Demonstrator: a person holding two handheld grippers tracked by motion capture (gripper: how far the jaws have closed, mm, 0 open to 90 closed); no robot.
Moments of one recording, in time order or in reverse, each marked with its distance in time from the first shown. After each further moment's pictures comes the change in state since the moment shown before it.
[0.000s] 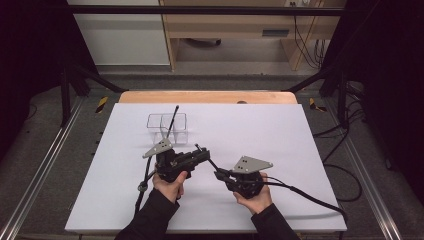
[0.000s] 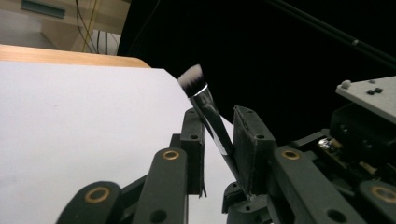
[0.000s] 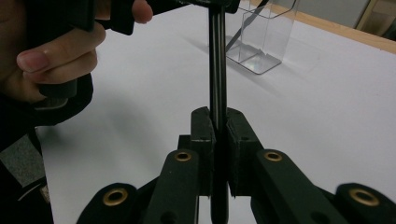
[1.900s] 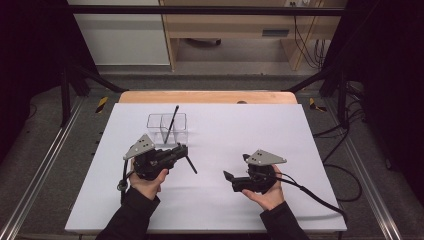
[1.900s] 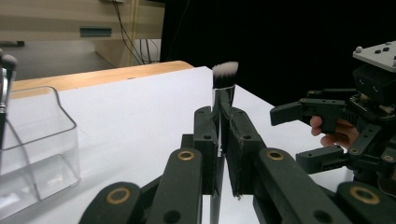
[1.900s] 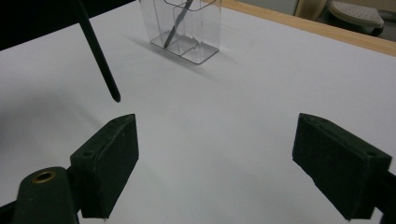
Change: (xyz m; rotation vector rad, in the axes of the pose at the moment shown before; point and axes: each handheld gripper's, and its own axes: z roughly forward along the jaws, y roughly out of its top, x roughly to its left) left arm 0.004 0.025 -0.049 0.060 0.175 0.200; right arm -0.023 -0.001 -0.021 0.025 -0.188 0.103
